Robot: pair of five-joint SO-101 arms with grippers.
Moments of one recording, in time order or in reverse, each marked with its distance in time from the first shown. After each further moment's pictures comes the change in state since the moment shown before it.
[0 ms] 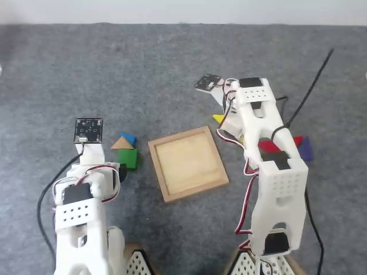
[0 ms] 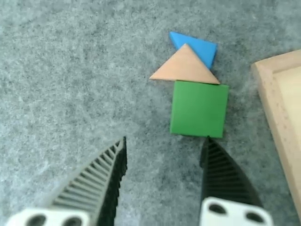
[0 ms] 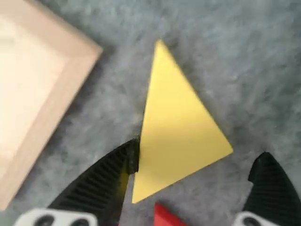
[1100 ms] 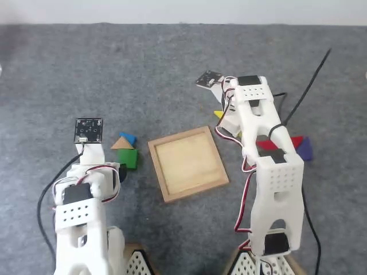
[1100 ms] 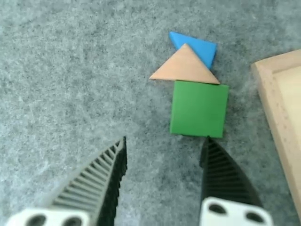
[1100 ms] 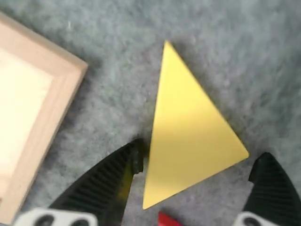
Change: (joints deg) left arm 0.0 0.0 0.0 0.0 0.0; right arm -0.1 6.2 -6.7 4.2 -4.6
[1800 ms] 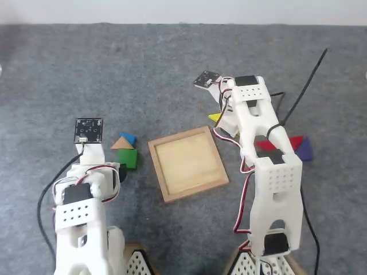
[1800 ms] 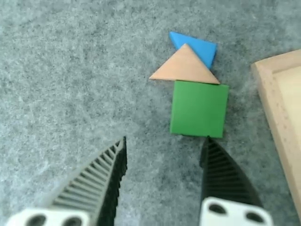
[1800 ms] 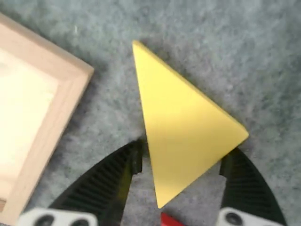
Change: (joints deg) left arm 0.0 0.0 0.0 0.0 0.0; right arm -1.0 -0.1 -0.4 -0.2 -0.3
